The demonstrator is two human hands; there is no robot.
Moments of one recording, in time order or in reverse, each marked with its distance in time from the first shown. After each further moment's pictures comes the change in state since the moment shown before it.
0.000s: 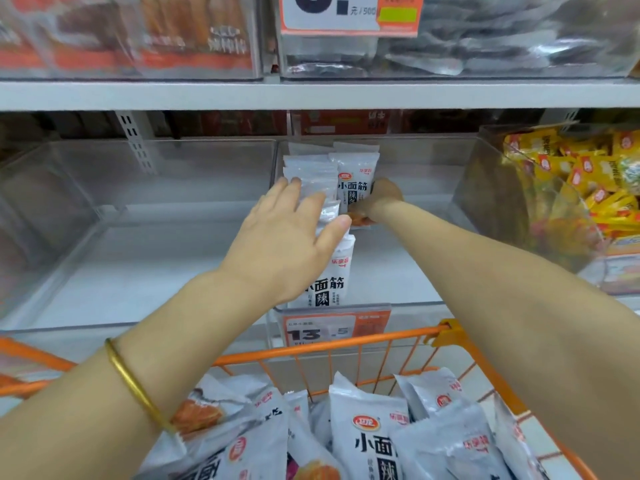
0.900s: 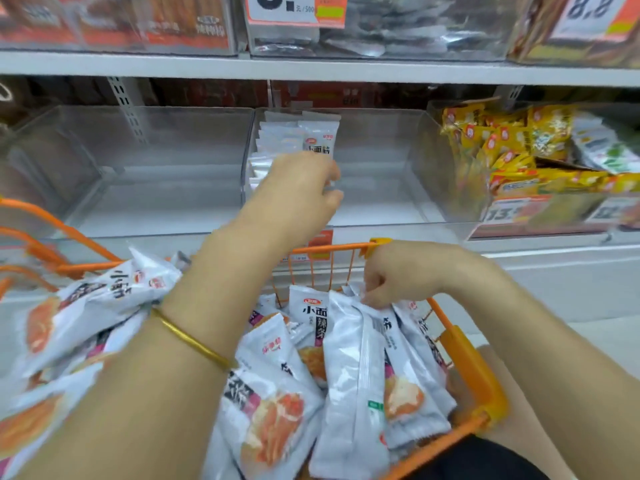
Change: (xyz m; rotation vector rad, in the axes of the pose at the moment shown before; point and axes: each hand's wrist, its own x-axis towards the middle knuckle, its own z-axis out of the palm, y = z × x) left_hand -0.064 0.080 -0.030 -0.110 0.055 0.055; right_hand -0.239 0.034 -0.087 -0.881 -0.678 -0.408
